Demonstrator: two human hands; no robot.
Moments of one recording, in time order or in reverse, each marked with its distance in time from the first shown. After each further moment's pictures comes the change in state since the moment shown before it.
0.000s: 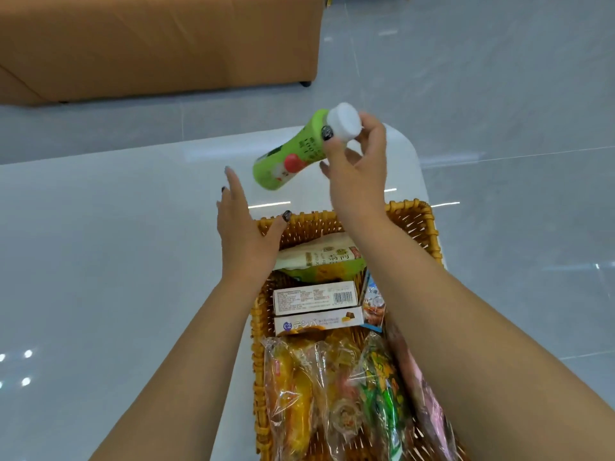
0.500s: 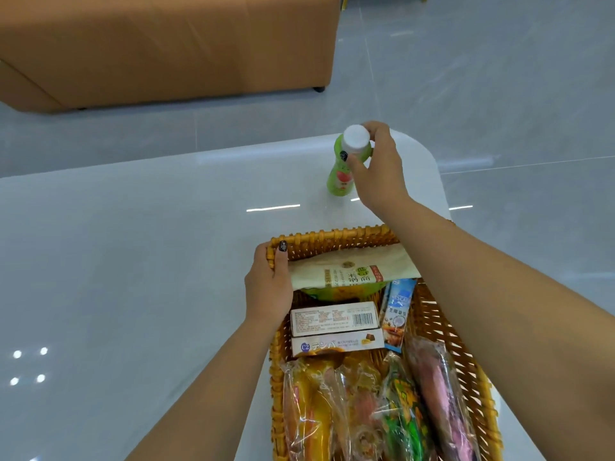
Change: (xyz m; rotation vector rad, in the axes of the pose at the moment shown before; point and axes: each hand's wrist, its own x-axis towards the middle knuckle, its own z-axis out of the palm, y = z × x) left_hand -0.012 -0.034 0.017 -0.078 -0.067 -0.243; right_hand 0.071 0.031 -0.006 -0.534 -0.160 -0.088
